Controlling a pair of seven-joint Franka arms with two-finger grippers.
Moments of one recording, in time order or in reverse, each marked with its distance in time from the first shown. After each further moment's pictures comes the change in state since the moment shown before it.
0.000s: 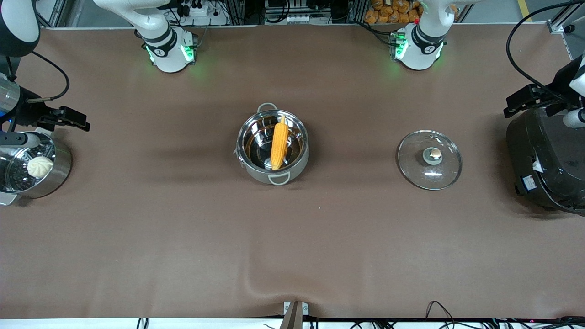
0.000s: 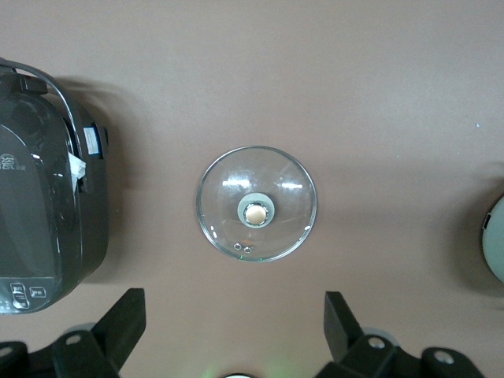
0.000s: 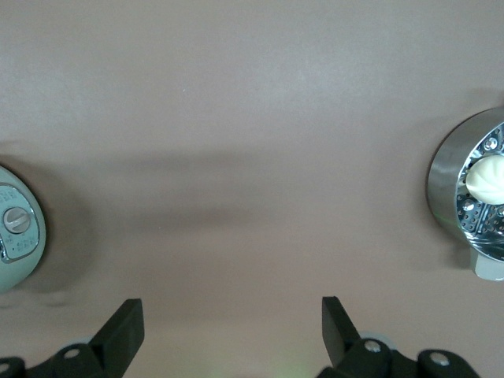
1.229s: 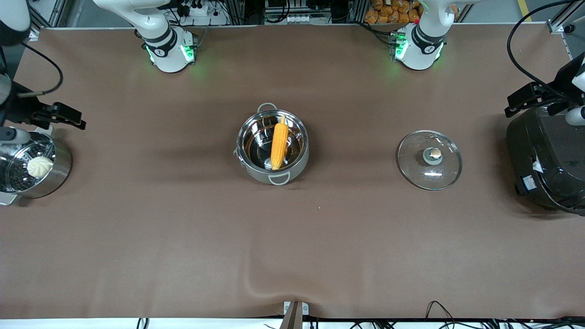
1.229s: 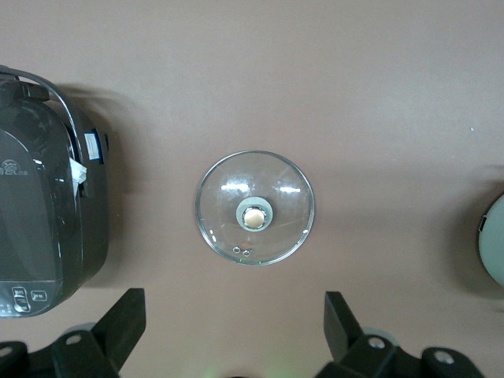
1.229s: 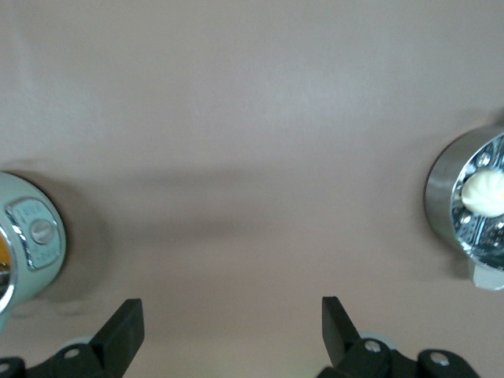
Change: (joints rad) left arm 0.000 0.000 -0.006 0.010 0.000 0.000 0.000; right arm 0.010 -0.010 0.001 0.078 0.013 -0.013 0.014
